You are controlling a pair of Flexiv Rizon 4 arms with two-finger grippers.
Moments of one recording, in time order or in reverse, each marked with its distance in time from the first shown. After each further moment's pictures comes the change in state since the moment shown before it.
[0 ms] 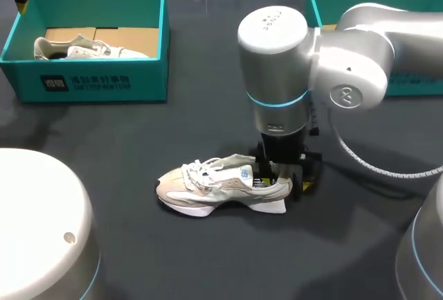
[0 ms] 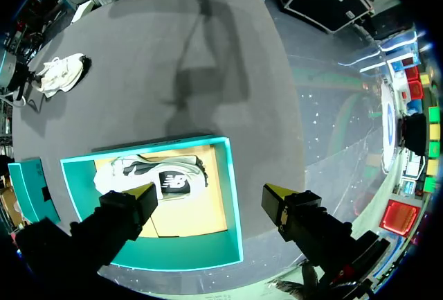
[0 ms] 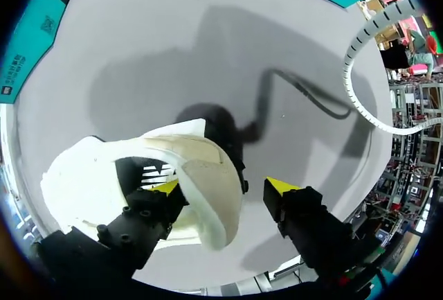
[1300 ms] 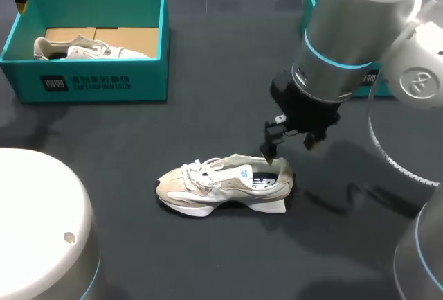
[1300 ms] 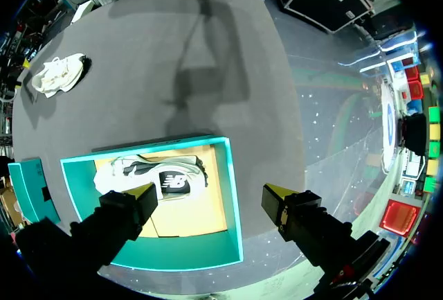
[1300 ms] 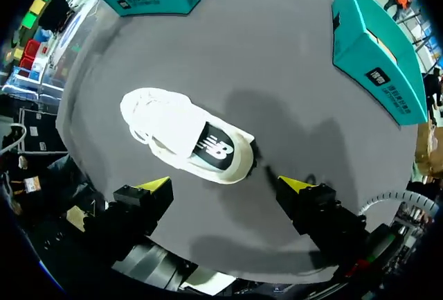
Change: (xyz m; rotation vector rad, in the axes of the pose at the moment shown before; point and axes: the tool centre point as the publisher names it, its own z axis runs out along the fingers) left arm 0.000 0.000 0.000 0.000 0.000 0.000; right arm -0.012 -0.001 -0.102 -0.150 0.304 -0.719
